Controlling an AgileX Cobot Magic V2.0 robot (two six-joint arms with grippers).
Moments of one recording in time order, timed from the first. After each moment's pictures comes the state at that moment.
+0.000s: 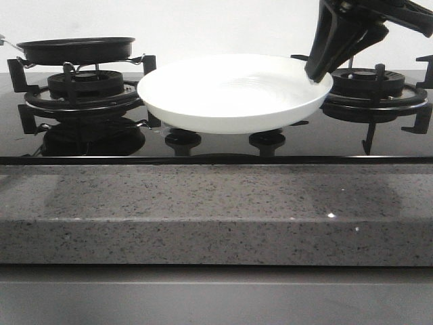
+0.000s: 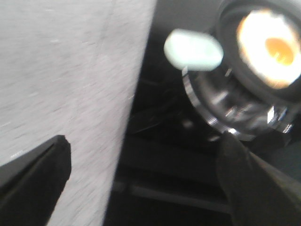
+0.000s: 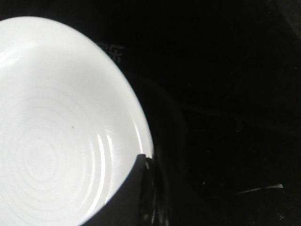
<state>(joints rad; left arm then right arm) 0.34 1.35 -1.22 -0.55 0.85 0.33 0.31 1.56 -1.32 0.30 0.86 0.07</state>
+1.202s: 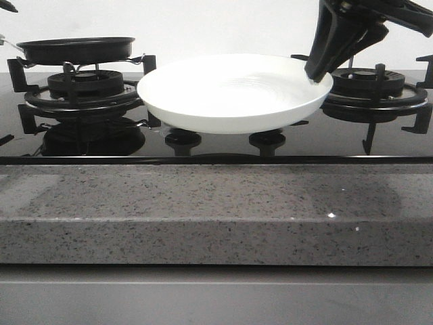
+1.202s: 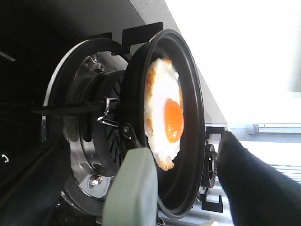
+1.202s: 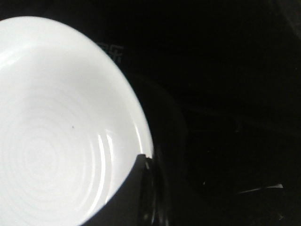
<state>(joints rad) 0.39 1.96 -1.52 -1.34 1.19 0.51 0.31 1.56 -1.32 0.30 0.86 0.06</state>
